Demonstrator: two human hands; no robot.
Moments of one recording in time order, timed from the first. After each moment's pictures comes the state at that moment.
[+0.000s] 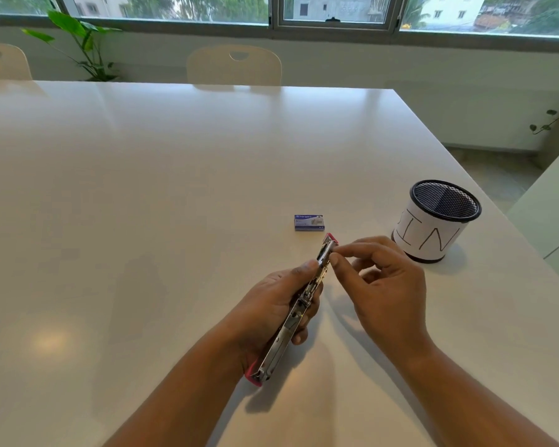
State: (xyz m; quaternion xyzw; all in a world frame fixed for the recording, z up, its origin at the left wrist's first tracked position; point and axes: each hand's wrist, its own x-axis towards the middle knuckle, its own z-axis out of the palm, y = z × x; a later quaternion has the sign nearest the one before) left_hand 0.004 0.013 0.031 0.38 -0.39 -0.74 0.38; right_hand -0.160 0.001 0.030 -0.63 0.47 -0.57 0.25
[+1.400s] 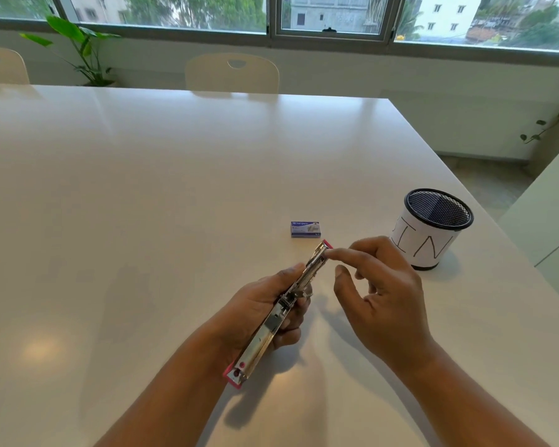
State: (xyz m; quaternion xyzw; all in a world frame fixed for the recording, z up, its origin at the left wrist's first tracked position) left_hand 0.015 0.007 0.034 0.35 -0.29 -0.82 0.35; right_hand -0.172 -0.006 0.026 -0.74 0.43 -0.52 0.06
